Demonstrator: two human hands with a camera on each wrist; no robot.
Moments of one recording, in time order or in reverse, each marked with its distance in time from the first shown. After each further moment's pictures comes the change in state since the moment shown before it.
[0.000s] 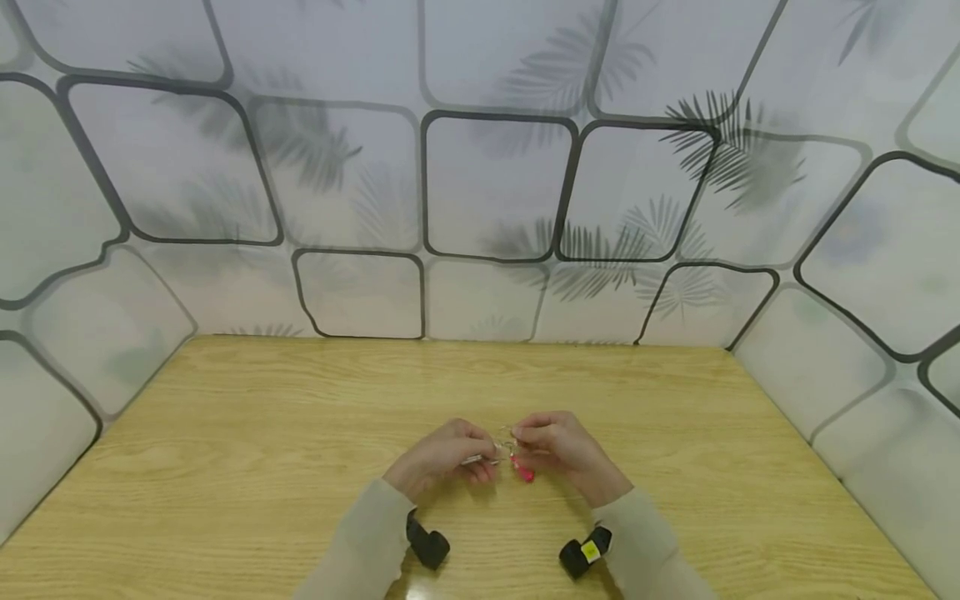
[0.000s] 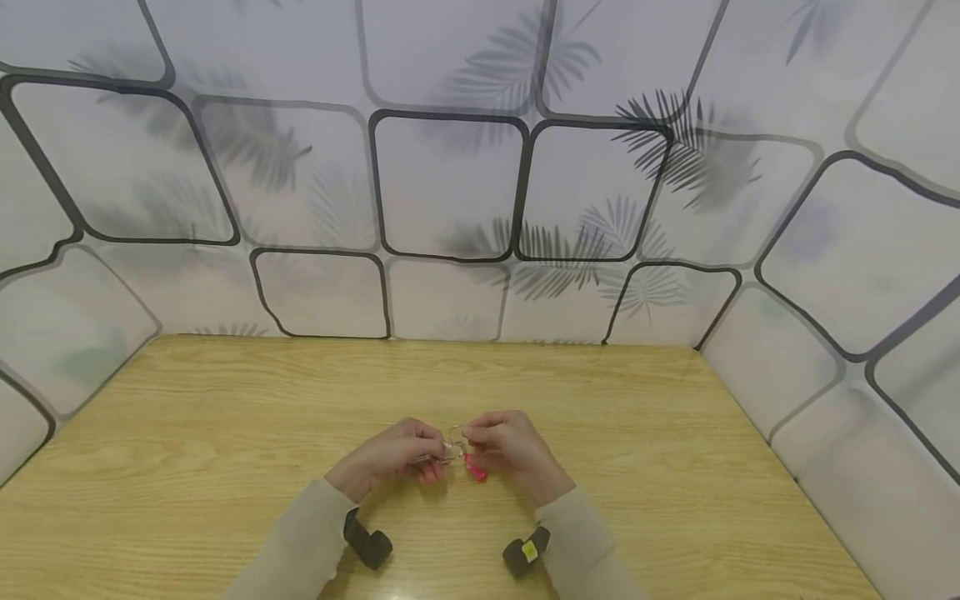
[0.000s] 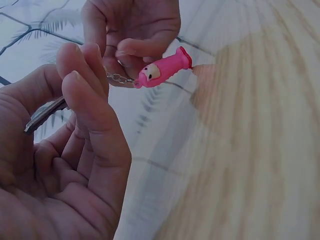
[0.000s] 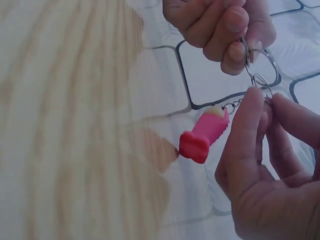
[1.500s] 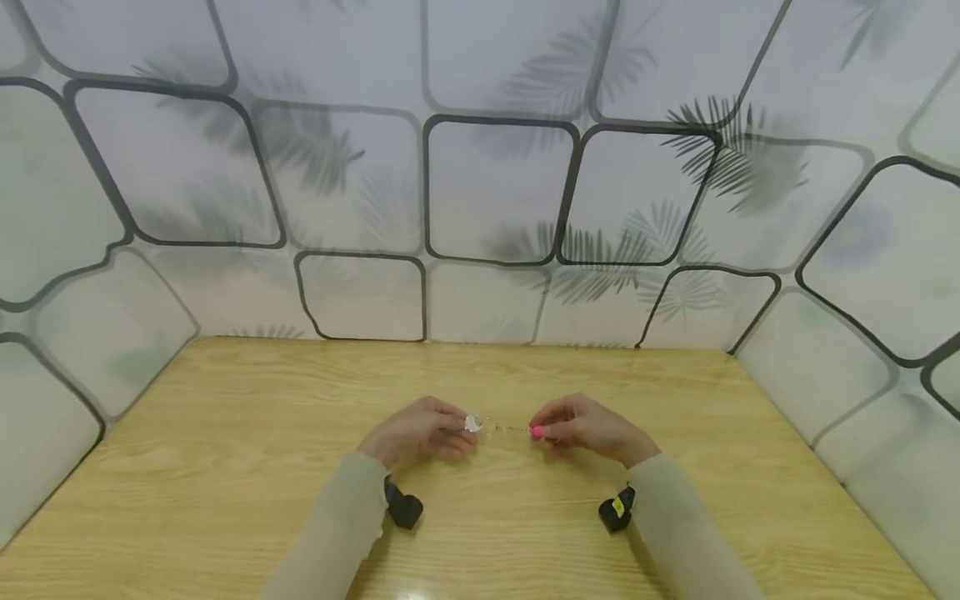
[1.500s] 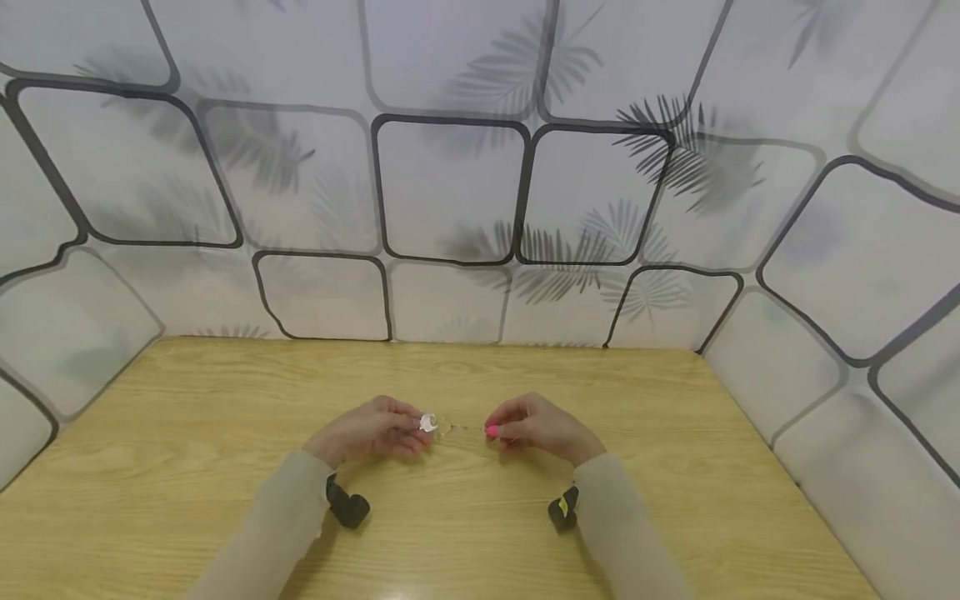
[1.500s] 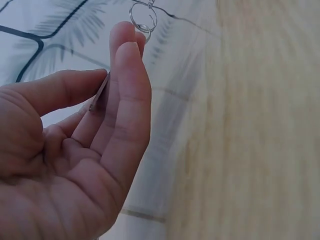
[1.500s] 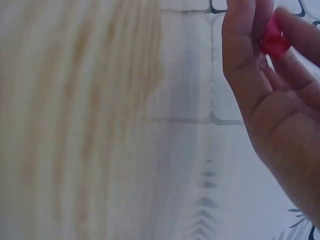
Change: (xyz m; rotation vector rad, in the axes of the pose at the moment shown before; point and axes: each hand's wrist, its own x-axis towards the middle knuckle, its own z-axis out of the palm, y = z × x) left_hand 0.001 0.006 -0.054 -0.080 0.009 -0.033; right_hand 0.022 -0.017 -0.064 -0.331 -0.355 -0.041
